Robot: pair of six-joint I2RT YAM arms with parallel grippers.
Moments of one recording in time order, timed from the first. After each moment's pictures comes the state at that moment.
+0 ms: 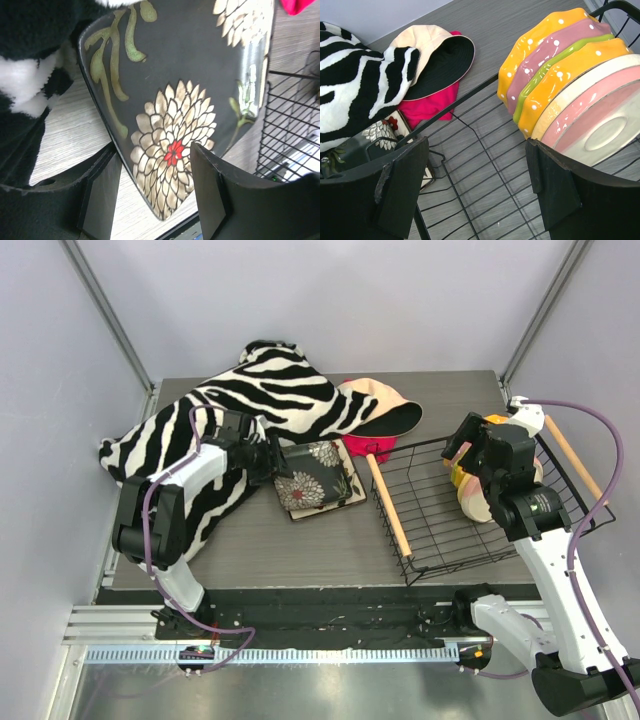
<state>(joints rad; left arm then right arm) -0.27 1.72 1.15 -0.41 0.43 -0.51 0.24 0.87 1.12 -0.66 0.39 0.47</state>
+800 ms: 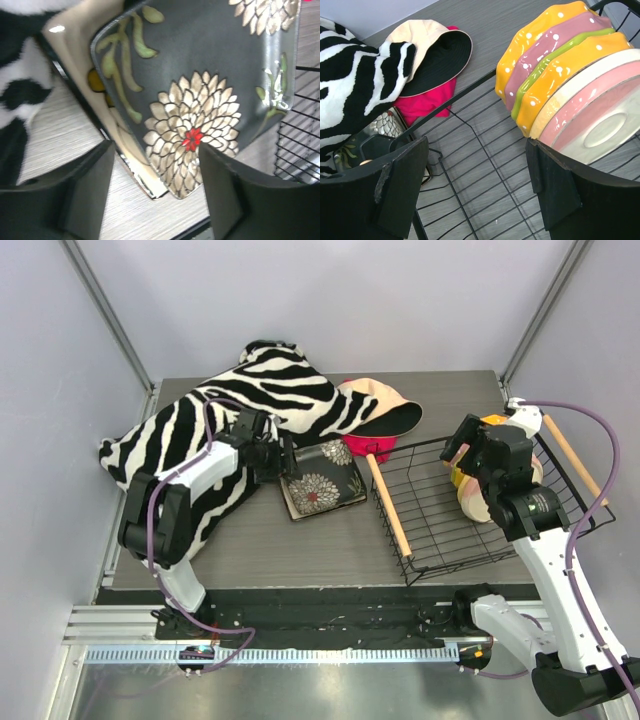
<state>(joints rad) -0.34 1.74 1.20 -0.45 0.34 -0.46 0.24 0.87 1.10 -0.66 0.37 0.47</state>
